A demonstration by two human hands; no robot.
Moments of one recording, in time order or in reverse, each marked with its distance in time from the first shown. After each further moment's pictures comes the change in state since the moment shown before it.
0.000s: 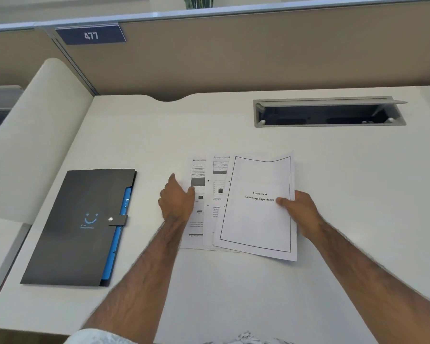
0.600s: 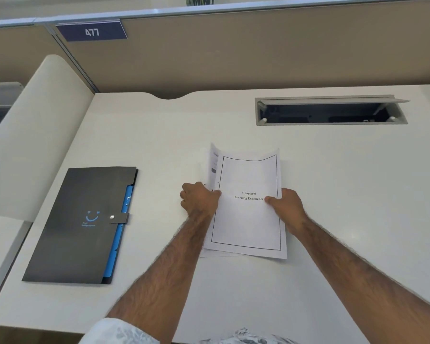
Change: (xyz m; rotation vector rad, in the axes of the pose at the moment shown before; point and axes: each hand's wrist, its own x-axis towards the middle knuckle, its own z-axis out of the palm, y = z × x) left_hand -0.028 0.047 0.024 0.123 -0.142 -0.093; right_hand 0.003 0.003 0.032 -0.191 -0.004 -0.044
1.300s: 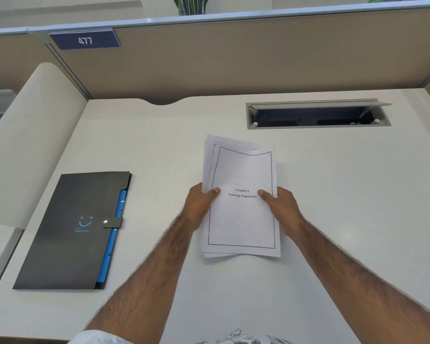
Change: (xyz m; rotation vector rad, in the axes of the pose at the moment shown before) left_hand -0.009 -0.009 -0.005 -0.792 -0.362 0.149; right_hand -0.015 -0.009 -0.008 0.256 0.024 -0.054
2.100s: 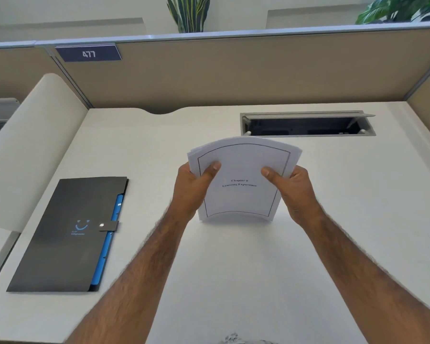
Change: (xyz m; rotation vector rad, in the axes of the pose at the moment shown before) left_hand -0.071 0.095 0.007 -0.144 -0.015 0.412; right_hand -0.057 -0.099 -0.037 0.228 -0.159 -0.383
